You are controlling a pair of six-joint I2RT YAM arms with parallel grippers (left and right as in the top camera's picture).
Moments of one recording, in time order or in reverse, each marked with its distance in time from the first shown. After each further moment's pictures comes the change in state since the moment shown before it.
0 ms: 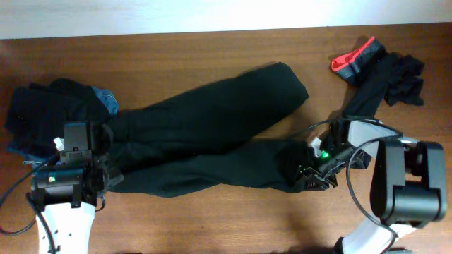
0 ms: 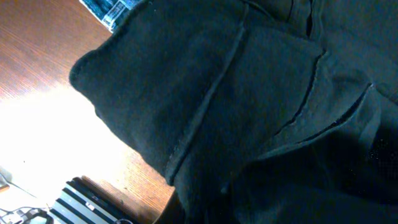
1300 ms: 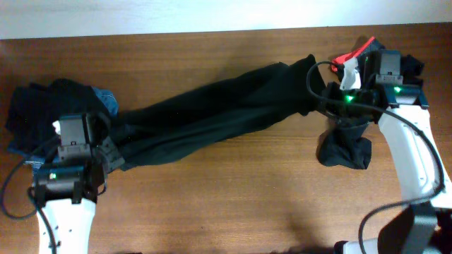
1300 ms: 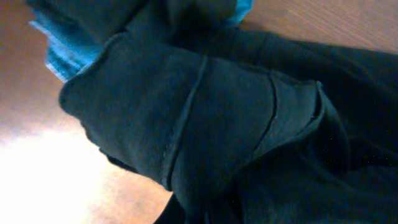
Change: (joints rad) left arm -0.002 0.025 0.006 0.213 0.042 0.046; right arm 0.002 -0.286 0.393 0.225 0.062 0.231
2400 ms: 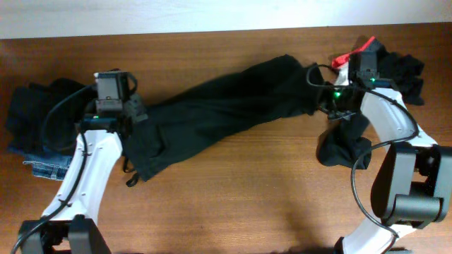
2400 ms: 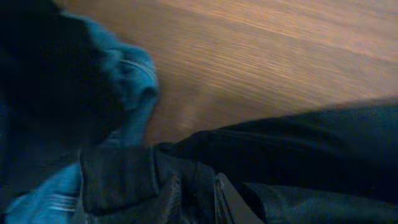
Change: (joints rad) left arm -0.108 0.441 0.014 0.593 0.028 0.164; right arm -0.034 0.284 0.002 0.151 0.274 0.063
